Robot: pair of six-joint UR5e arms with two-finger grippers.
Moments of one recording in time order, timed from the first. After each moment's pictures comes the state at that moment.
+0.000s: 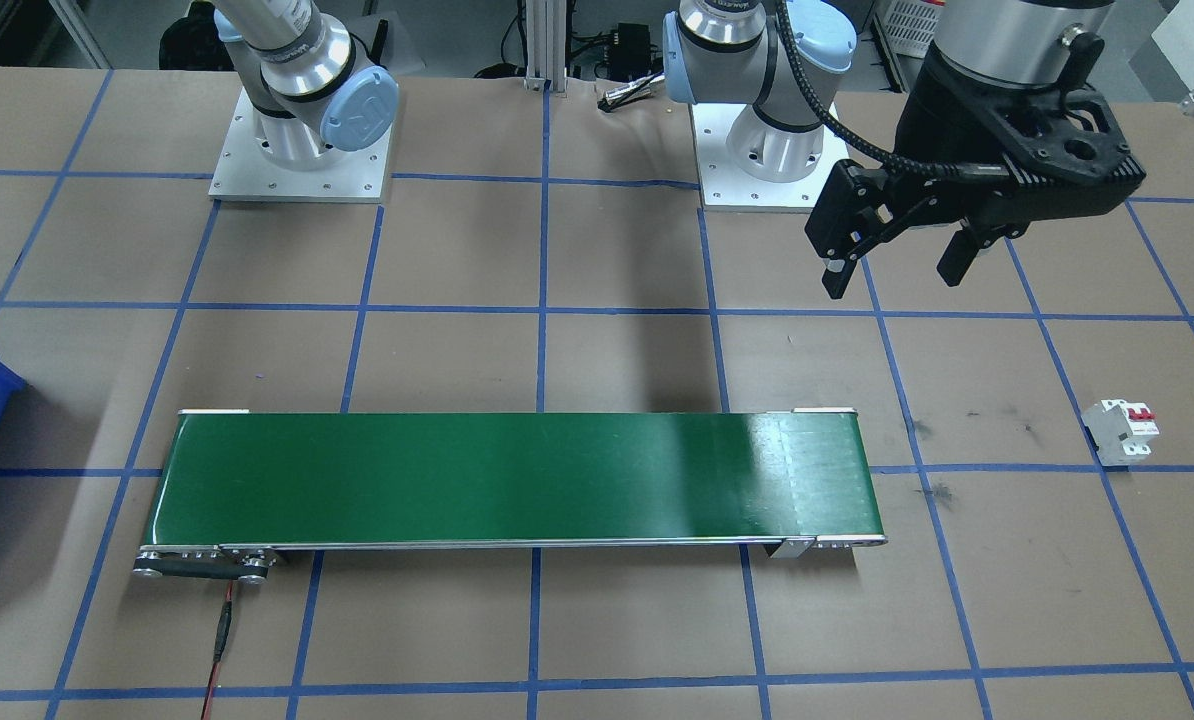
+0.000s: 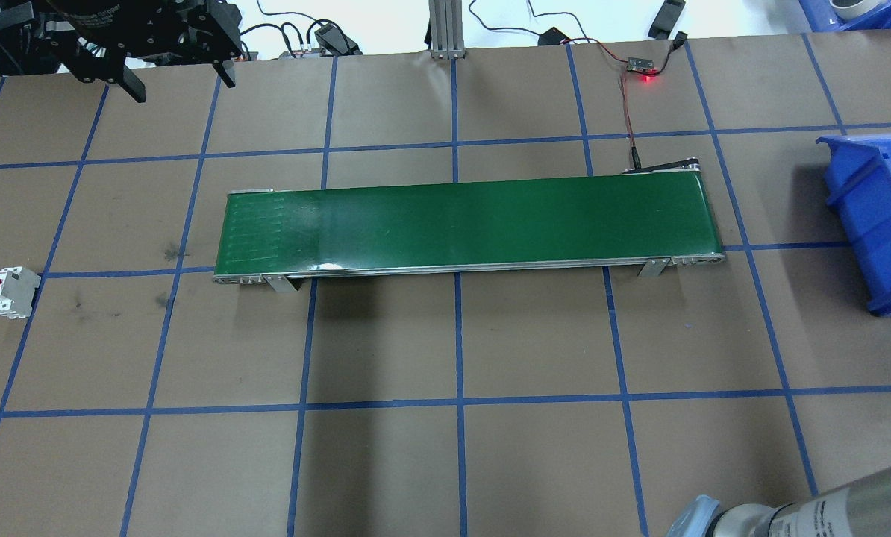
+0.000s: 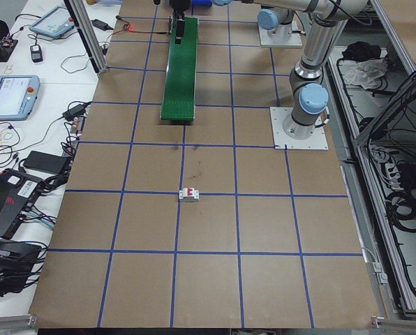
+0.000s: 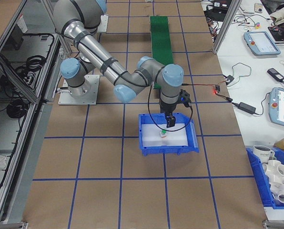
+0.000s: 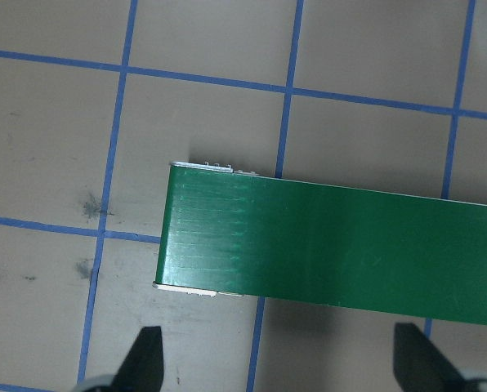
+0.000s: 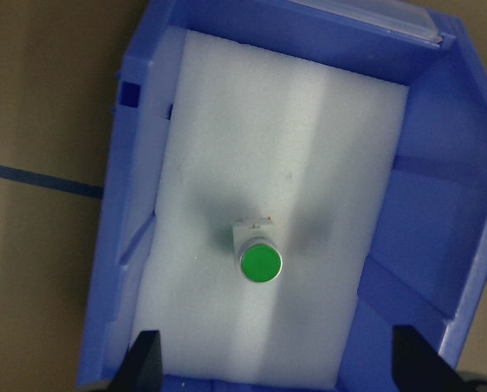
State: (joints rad) left arm -1.55 -1.64 -1.37 -1.54 1.59 -0.13; right arm 0.83 -1.27 1.53 -1.93 -1.63 -0.98
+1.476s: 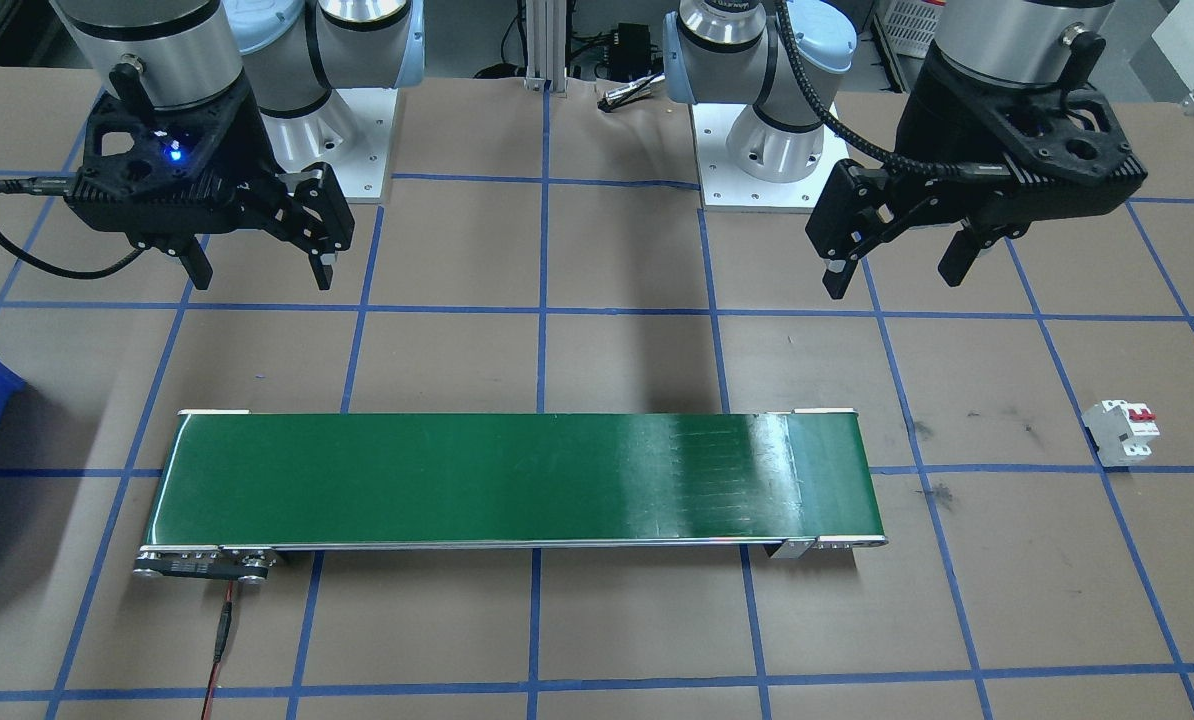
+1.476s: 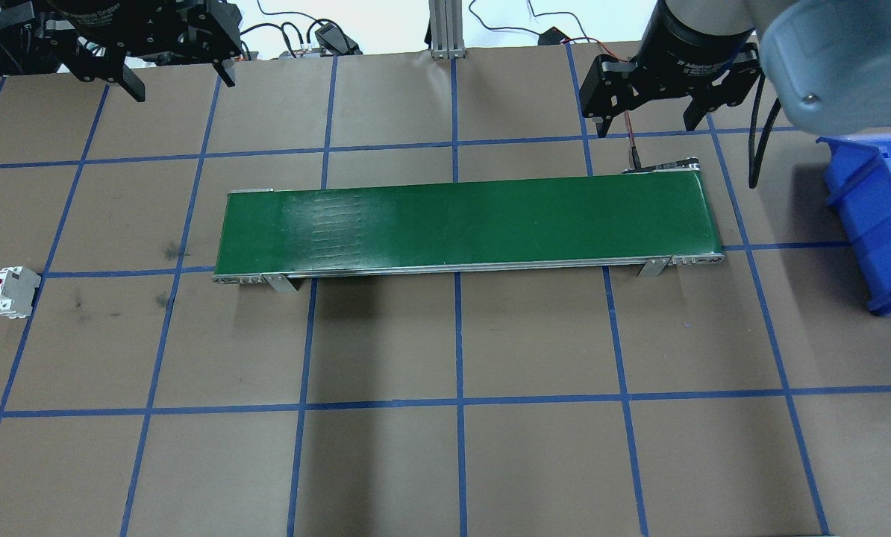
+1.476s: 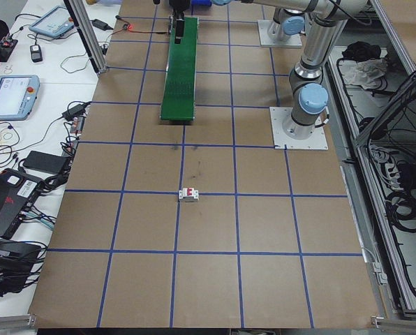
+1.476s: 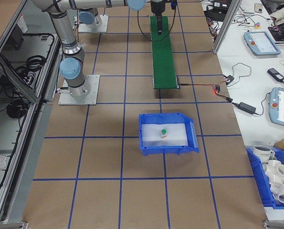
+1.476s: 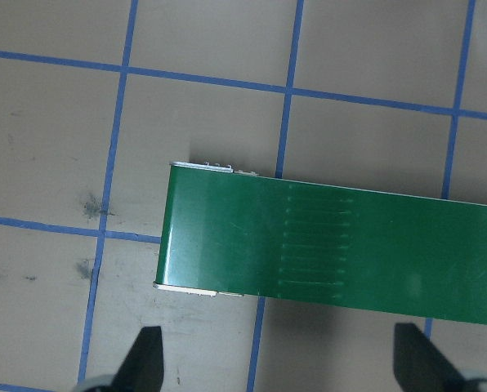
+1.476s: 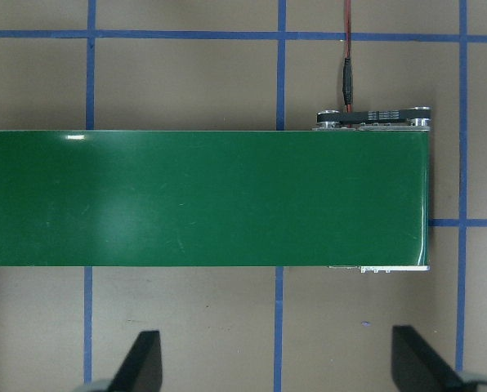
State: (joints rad) left arm -1.55 -1.64 -1.37 -1.54 1.59 -0.13; right arm 1.64 -1.54 1.53 -1.69 -1.59 0.05
